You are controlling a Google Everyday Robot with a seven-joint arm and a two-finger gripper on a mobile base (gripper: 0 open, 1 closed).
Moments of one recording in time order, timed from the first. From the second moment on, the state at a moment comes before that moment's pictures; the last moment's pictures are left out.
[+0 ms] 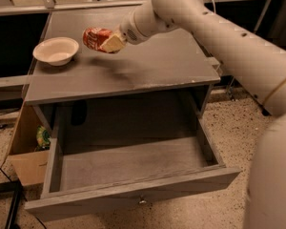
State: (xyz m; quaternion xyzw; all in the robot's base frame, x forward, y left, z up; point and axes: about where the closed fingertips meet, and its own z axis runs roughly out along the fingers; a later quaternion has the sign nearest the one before) arm 0.739 0.092 0.902 -0.51 0.72 0.17 0.44
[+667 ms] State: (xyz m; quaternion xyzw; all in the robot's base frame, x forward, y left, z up) arm 0.663 0.042 0.932 -0.47 0.74 0.14 0.47
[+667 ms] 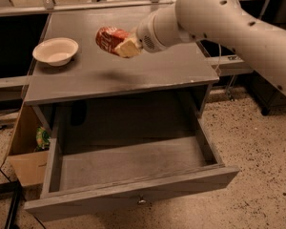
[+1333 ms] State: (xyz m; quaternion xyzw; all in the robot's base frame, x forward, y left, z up) arm 0.606 0.022 0.937 -0.39 0.77 0.11 0.49
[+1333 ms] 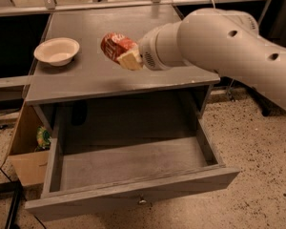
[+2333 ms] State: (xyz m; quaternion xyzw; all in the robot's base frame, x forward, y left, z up) arm 0.586 0.019 0.959 -0.42 0.75 0.13 0.49
